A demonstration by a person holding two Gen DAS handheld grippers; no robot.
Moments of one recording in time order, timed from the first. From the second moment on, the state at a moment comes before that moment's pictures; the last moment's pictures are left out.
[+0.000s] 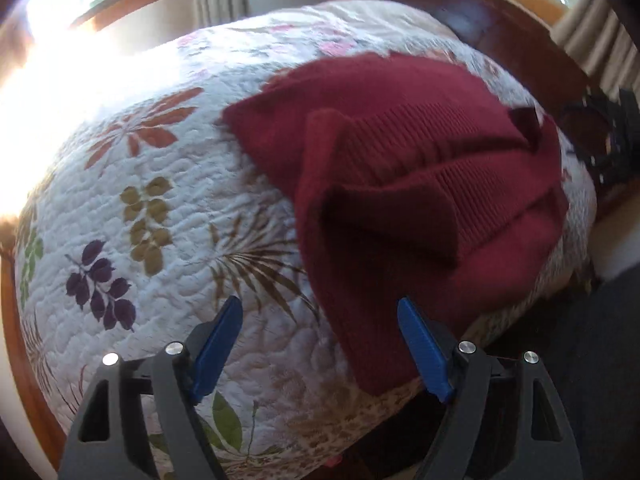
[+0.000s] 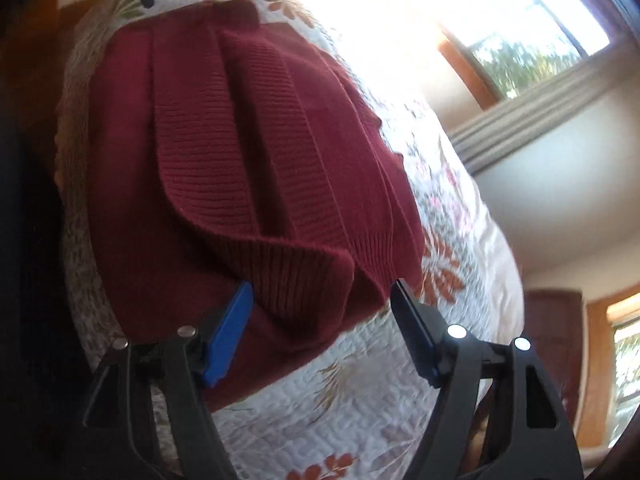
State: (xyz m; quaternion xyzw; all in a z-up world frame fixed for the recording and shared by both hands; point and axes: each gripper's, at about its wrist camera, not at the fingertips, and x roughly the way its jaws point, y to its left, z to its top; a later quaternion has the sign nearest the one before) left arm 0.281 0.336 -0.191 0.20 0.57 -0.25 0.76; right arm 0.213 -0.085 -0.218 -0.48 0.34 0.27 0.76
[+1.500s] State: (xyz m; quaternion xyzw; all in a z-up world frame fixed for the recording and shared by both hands) left arm 0.412 0.265 -0.193 0.24 0.60 -0.35 0.68; right arm 0.364 -0.072 -0.218 -0.38 0.52 0.34 0.69
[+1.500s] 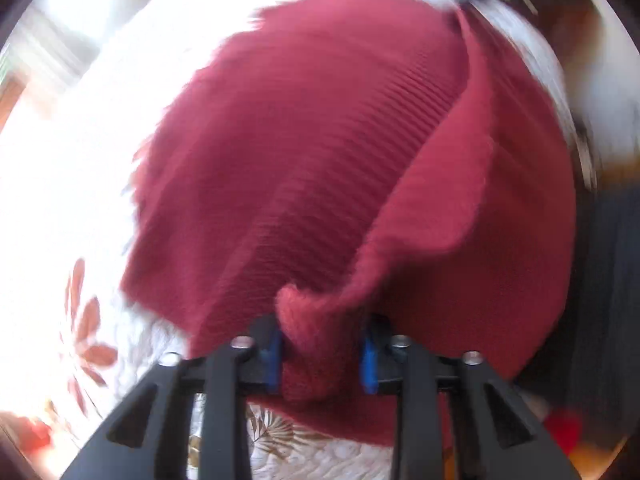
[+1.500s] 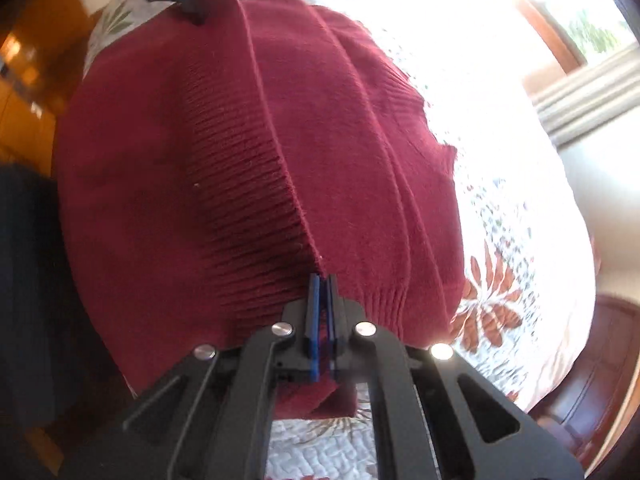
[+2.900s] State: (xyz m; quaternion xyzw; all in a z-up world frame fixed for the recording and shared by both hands) left arm 0.383 0.333 -0.209 -0.05 0.60 -0.30 0.74; right arm 0.321 -0.208 -0.250 0.12 0.57 0.23 0.78
